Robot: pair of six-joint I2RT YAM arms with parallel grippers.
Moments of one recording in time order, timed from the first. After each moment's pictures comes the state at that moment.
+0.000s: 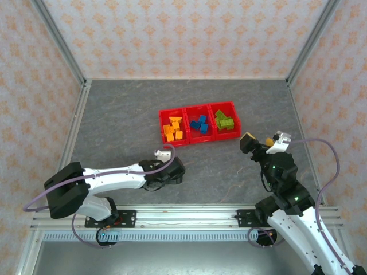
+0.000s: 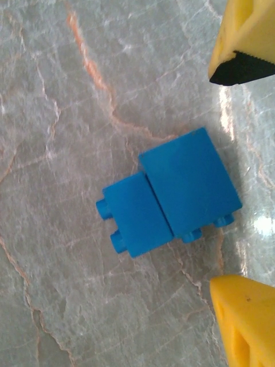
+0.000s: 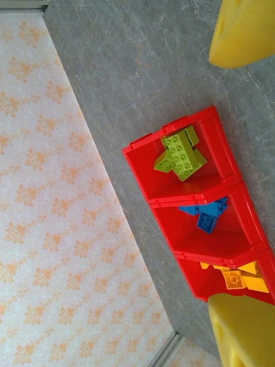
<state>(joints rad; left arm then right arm) -1.01 1.39 0.71 -0.54 -0.33 -1.04 0.46 0.35 0.56 -0.43 0.33 0.55</state>
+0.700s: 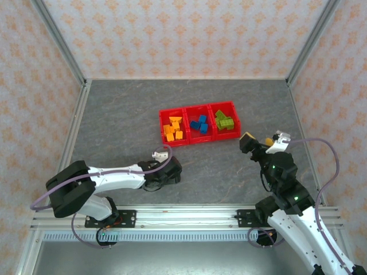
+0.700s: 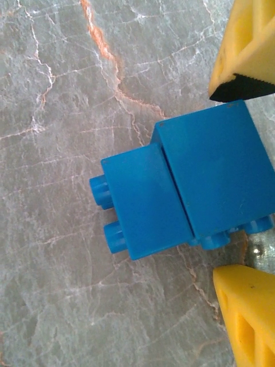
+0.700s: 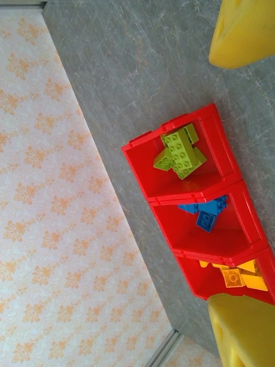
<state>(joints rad) -0.96 1.42 0.64 -0.40 -0.26 -1.07 0.46 0.35 0.56 -0.43 0.32 0.55</state>
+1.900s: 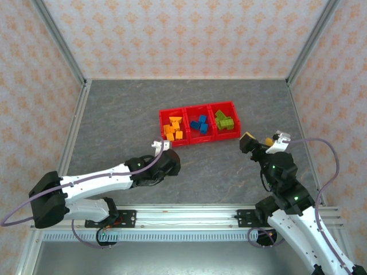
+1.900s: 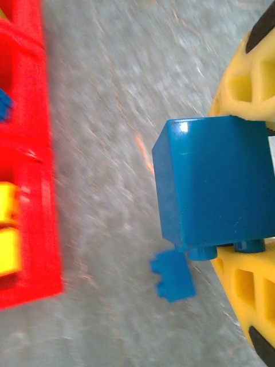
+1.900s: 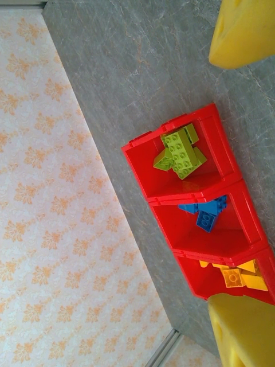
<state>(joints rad) -1.00 1.22 0.79 -0.48 -0.37 -0.96 0.46 0.35 0.56 -0.43 0.32 0.55</state>
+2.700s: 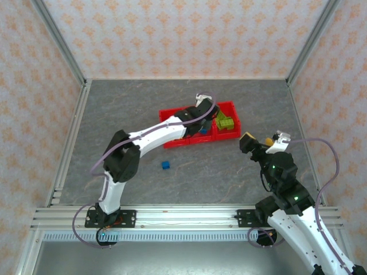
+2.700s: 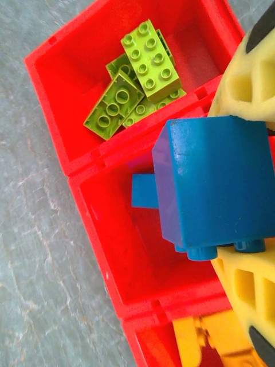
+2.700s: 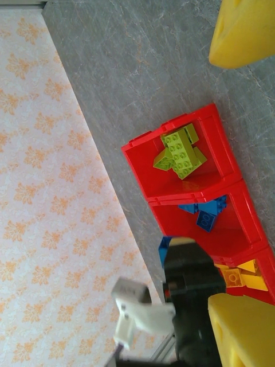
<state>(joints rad) -0.79 2.07 1.76 -0.55 -0.41 -0.46 0.46 0.35 0.56 -0.43 0.32 0.55</state>
